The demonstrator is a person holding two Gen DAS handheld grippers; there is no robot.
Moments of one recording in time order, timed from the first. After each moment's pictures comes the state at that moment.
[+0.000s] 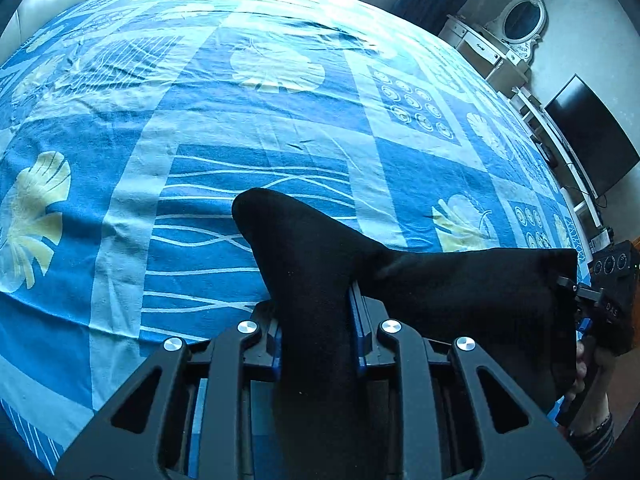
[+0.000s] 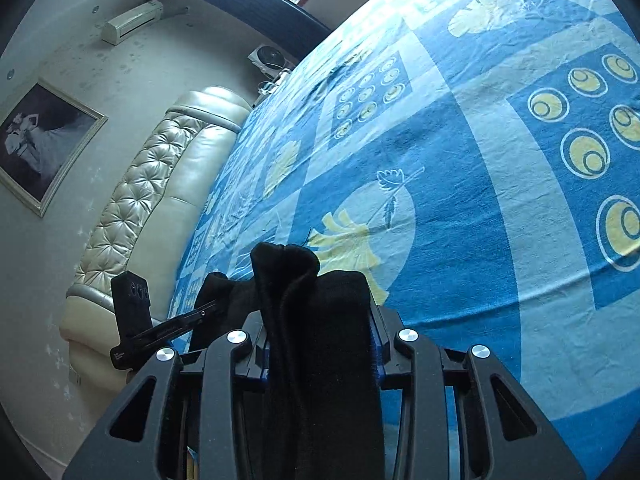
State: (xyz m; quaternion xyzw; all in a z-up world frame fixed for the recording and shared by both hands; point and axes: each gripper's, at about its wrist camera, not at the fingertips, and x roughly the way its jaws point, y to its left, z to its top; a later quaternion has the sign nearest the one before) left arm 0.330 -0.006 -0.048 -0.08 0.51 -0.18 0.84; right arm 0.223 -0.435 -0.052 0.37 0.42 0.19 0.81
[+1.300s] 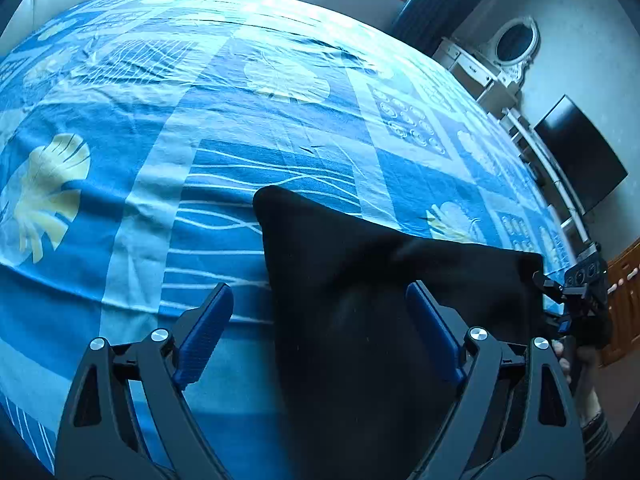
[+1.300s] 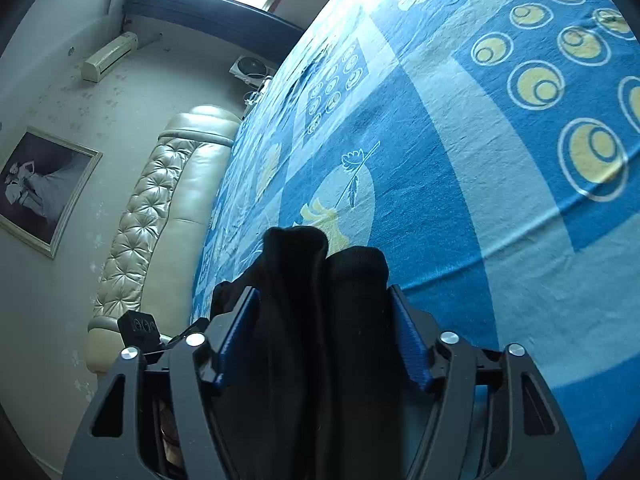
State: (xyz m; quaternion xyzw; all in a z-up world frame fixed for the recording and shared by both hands) left arm 0.299 0.027 -0.039 -0.13 0.47 -0.20 0.85; right arm 0.199 -0.458 -0.067 0.45 0.41 0.18 0.77
